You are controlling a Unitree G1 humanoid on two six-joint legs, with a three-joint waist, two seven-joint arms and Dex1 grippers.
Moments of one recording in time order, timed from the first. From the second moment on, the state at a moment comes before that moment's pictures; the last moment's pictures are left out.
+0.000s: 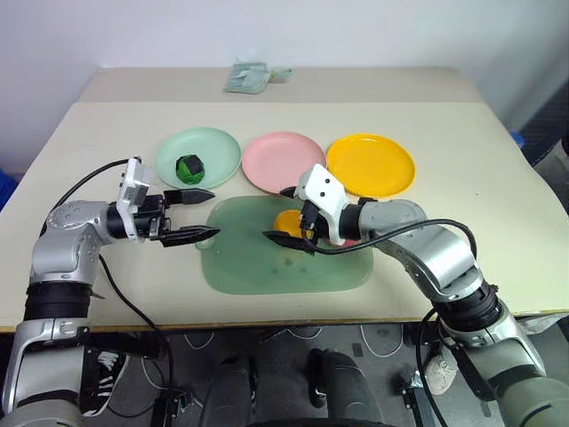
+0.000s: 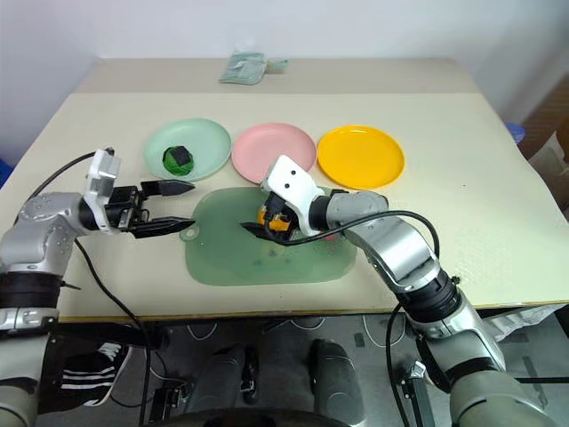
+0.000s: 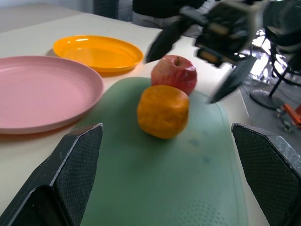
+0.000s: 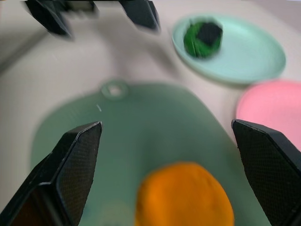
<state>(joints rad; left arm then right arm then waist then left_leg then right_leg) -0.50 0.71 0.14 0.28 -0.51 0.29 -1.50 -0.67 -0.51 0.39 -0.31 0.30 0.80 0.65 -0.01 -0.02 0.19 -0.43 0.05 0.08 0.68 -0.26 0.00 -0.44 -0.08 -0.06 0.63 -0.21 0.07</state>
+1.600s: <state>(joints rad) -0.49 0.54 0.17 0.30 -0.47 0.15 -1.26 -0.84 -0.43 -0.01 0.35 0.08 0.53 0.35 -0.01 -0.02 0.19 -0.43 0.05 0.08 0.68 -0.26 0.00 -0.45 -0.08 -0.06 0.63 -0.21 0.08</state>
